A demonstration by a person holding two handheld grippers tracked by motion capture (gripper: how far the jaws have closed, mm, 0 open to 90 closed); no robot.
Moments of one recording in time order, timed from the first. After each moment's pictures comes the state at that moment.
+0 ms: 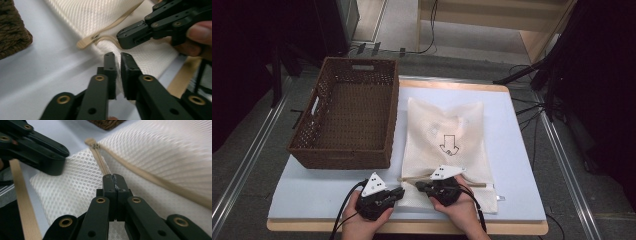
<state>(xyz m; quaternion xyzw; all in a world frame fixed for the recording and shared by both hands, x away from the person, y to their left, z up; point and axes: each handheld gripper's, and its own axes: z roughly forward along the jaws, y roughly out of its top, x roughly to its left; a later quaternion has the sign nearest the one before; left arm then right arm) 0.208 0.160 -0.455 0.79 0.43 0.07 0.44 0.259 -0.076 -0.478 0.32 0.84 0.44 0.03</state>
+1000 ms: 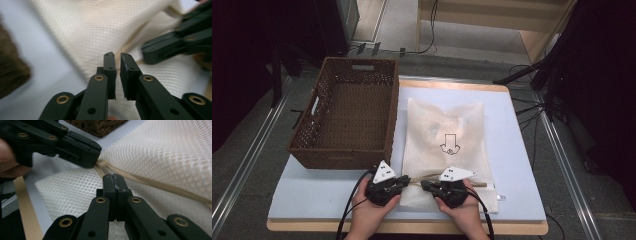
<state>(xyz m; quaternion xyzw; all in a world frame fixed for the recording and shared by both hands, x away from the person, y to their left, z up) 0.238 0.134 -0.461 0.80 0.40 0.09 0.44 0.252 -0.092 -0.479 0.34 0.81 0.47 0.04</state>
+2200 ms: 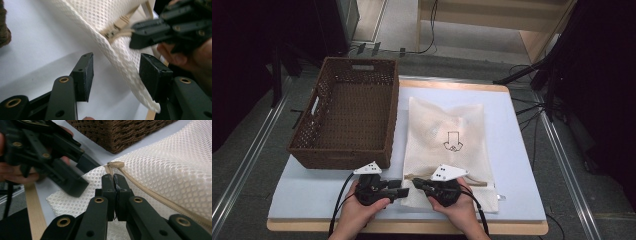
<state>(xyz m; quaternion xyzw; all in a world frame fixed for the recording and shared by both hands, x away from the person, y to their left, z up) 0.250 0.176 -0.476 0.75 0.43 -0.08 0.49 0.252 -0.074 -0.463 0.29 0.82 0.49 0.05</state>
